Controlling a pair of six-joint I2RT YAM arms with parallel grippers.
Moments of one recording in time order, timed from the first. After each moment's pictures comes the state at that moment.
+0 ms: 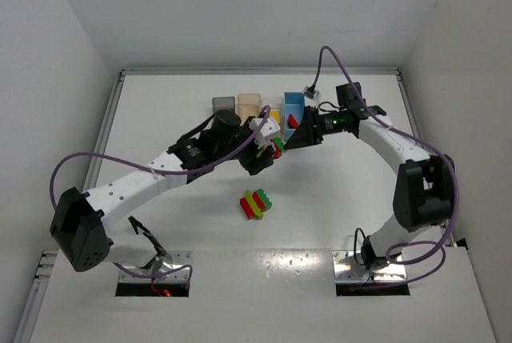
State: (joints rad) left arm -0.77 1.32 1.06 -0.22 0.27 0.21; right arm 0.19 1.62 1.14 -0.44 -1.22 0.11
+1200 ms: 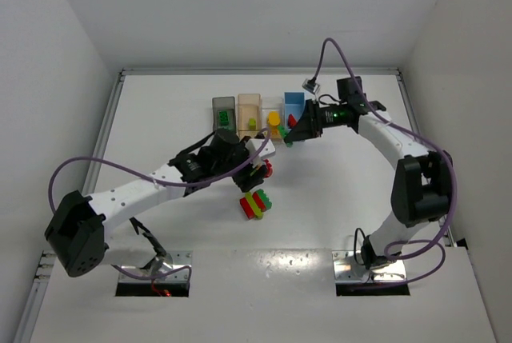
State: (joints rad) left arm -0.79 1.28 0.88 -0.19 0.25 0.24; right arm 0.18 1.66 1.19 -0.39 -1.29 0.17
